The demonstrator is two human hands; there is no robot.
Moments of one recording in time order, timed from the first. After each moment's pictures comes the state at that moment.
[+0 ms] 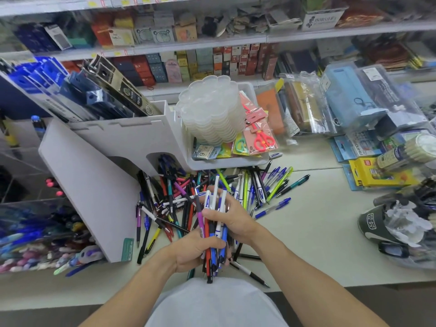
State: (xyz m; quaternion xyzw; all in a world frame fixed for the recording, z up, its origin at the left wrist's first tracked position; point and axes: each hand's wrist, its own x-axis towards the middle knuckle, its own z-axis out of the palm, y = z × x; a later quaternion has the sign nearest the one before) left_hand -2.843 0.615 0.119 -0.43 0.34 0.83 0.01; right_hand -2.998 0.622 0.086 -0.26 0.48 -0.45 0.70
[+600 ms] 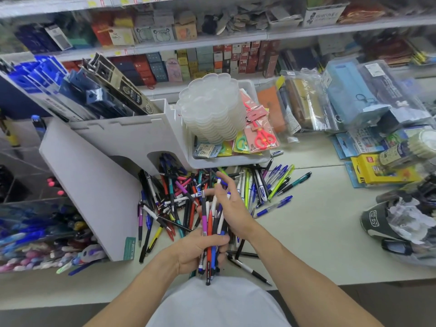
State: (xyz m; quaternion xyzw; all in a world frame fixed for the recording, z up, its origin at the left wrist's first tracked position) left_hand -2.841 0.619 0.114 -0.43 0.31 0.85 -0.02; right_hand -2.991 0.613 0.090 -0.32 0.57 -0.46 0.60
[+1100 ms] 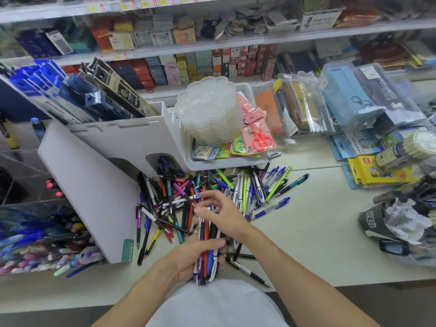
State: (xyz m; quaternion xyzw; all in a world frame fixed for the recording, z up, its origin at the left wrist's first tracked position) left_hand -2.837 0.628 0.109 -0.43 0.25 0.87 -0.04; right_hand -2.987 0.621 0.094 -0.40 0.57 -0.39 0.60
